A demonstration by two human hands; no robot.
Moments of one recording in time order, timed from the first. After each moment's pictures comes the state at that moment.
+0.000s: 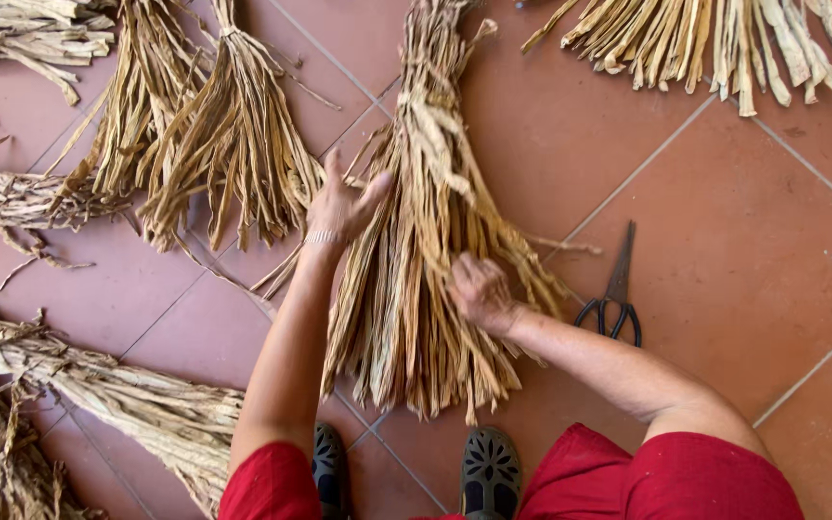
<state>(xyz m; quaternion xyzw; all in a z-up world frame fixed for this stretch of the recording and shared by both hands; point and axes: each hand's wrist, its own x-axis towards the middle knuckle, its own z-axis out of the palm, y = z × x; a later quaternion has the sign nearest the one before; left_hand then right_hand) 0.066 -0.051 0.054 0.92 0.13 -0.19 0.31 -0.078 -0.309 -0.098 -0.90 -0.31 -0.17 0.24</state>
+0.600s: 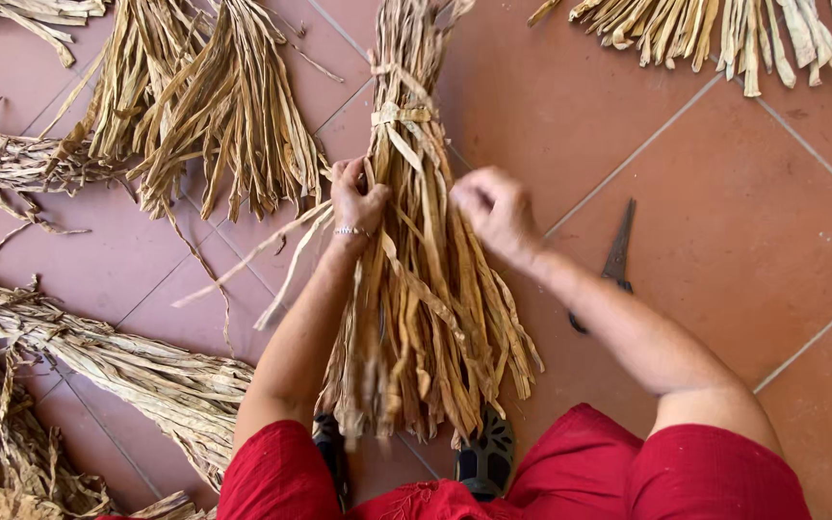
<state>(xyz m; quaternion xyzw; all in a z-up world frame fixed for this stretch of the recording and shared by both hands) 0.027 -0.063 -0.014 0.89 0.11 0.01 0.45 -0.013 -0.324 0.034 -0.86 -0.14 -0.06 0.49</state>
